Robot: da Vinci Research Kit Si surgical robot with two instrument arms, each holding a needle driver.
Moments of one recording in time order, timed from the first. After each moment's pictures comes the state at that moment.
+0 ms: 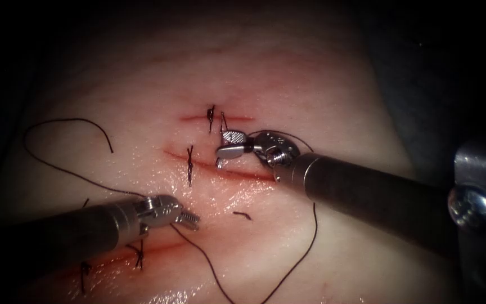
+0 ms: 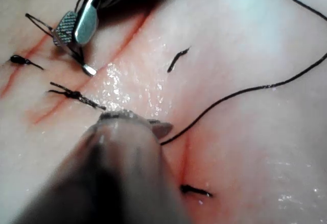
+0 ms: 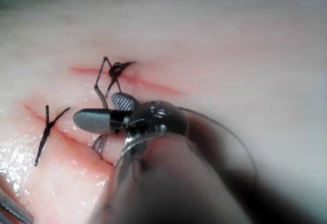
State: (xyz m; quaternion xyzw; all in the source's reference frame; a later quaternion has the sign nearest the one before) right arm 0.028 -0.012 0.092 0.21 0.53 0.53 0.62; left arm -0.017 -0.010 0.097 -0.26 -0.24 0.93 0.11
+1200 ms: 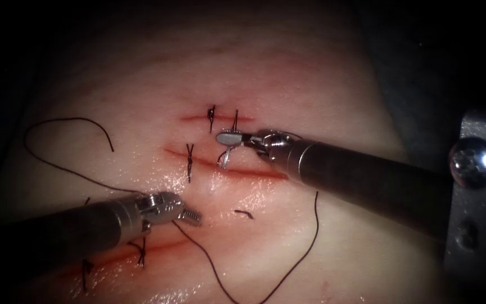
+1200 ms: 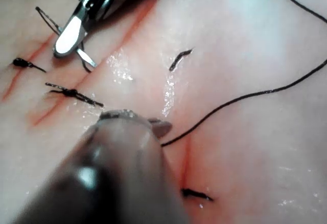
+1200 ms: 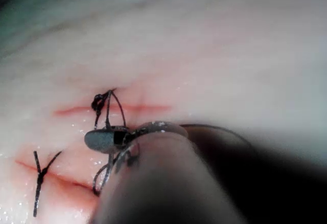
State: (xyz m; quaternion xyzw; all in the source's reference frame) right arm 0.030 -0.012 0.093 0.43 0.51 0.63 0.40; left arm -0.018 -0.010 0.098 -0.26 -0.24 0.93 0.12
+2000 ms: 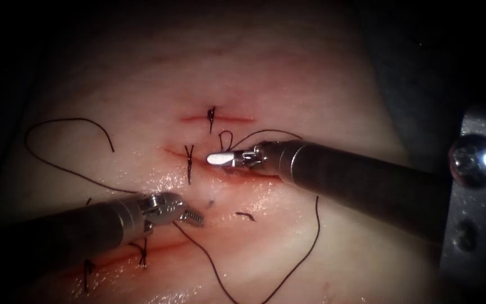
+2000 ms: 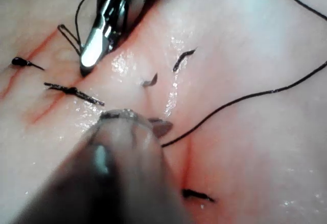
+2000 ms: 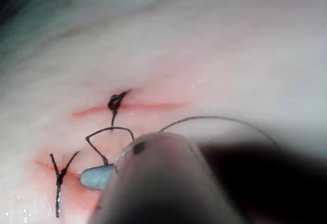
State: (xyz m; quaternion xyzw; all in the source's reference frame) right arm 0.033 -0.018 0.089 0.60 0.44 0.61 0.28; left arm -0.018 -0.009 0.098 -0.26 -0.24 0.93 0.12
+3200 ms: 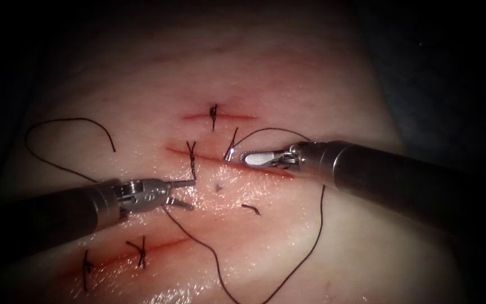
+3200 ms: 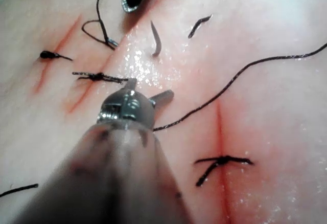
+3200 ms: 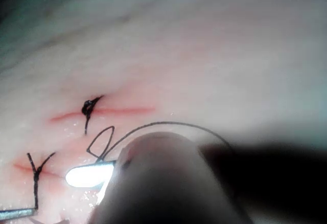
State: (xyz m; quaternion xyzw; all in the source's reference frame) right arm 0.023 -0.017 0.087 0.57 0.50 0.56 0.33; left arm -0.017 -0.005 0.094 -0.42 -0.08 0.90 0.09
